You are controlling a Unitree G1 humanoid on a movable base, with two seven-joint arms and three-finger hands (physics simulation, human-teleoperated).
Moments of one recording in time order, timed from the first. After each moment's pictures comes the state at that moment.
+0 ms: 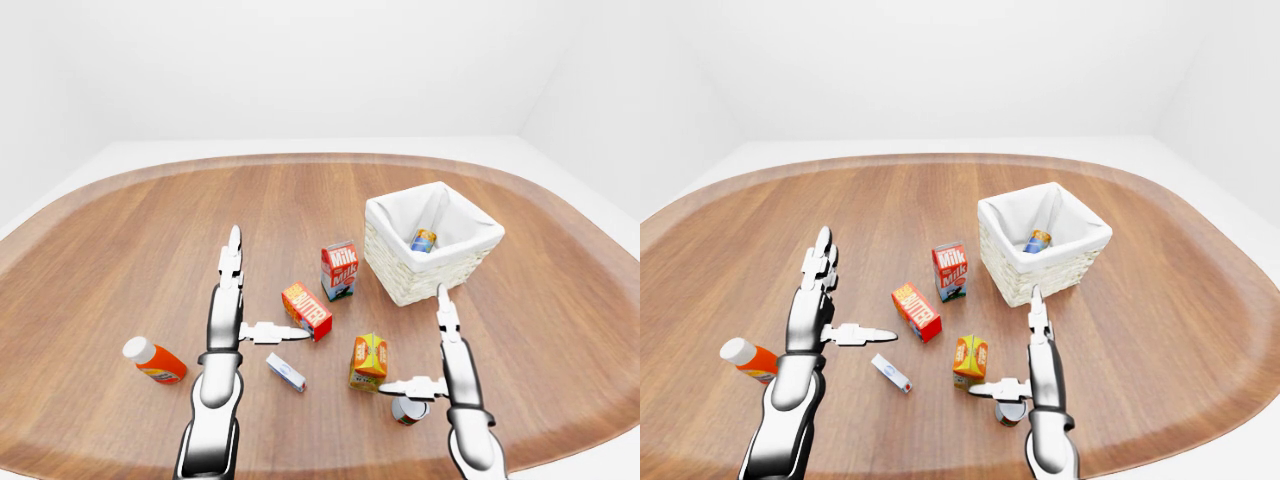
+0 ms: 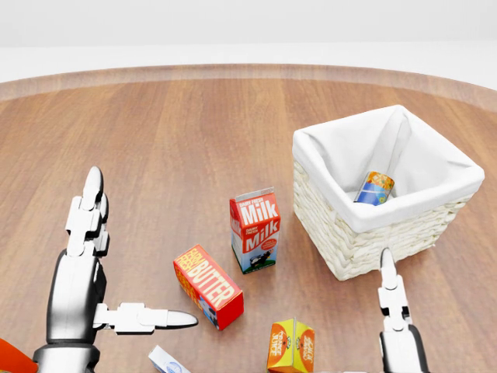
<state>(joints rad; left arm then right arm) 0.08 0.01 -0.02 -0.24 0.23 -0.09 0.02 0.40 -0.02 0.07 -0.26 -0.40 -0.09 -0.16</state>
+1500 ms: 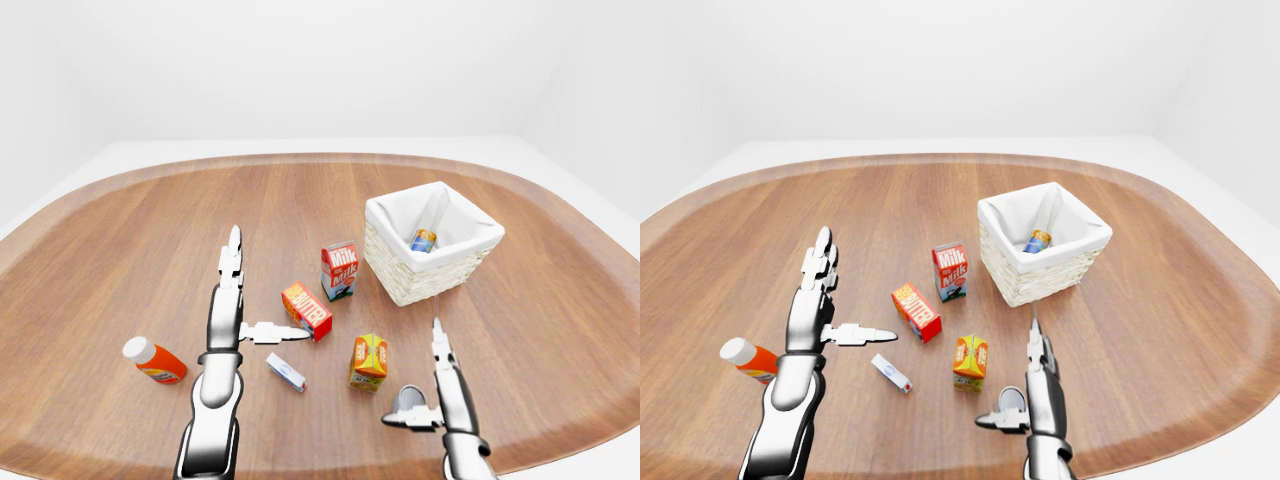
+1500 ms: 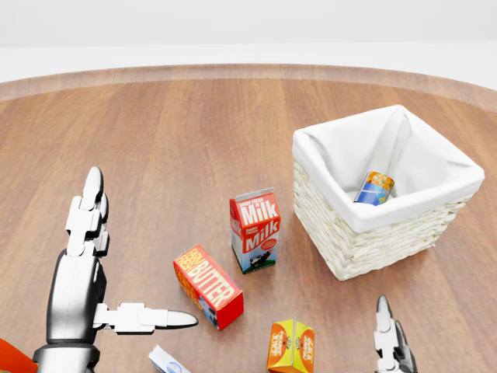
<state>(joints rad) 0.08 0.01 -0.02 -0.24 0.23 -0.09 0.02 0.46 -0.03 0.08 -0.08 -0.51 -0.09 -0.26</state>
